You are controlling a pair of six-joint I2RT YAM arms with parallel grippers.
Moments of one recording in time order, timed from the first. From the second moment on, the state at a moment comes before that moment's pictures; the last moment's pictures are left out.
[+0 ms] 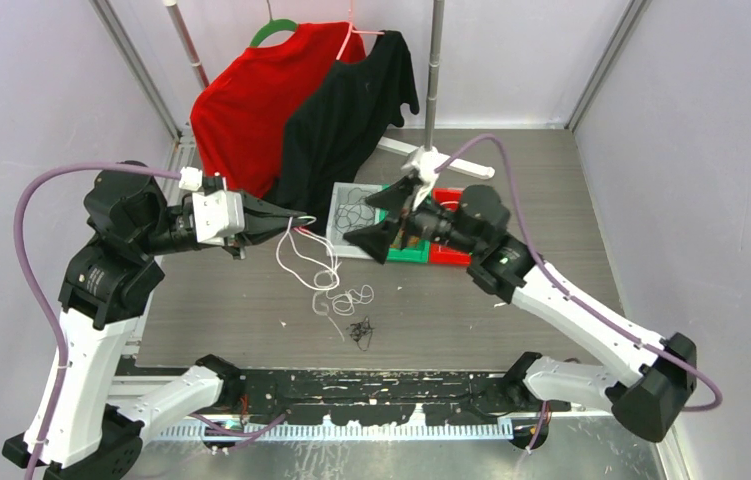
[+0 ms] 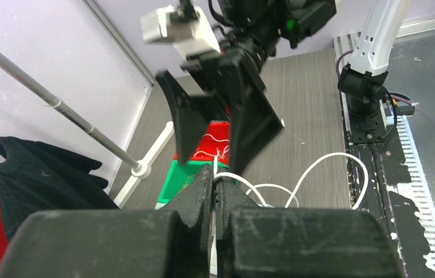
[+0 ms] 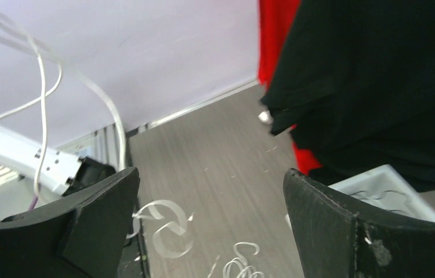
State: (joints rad) left arm -0.45 0.94 1.55 -0.68 0.92 0.46; right arm 0.80 1.13 0.99 0.20 -0.42 0.22
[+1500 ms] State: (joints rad) left arm -0.45 0.94 1.55 -0.67 0.97 0.43; right arm 0.89 1.29 1.16 0.03 -0.42 0.19
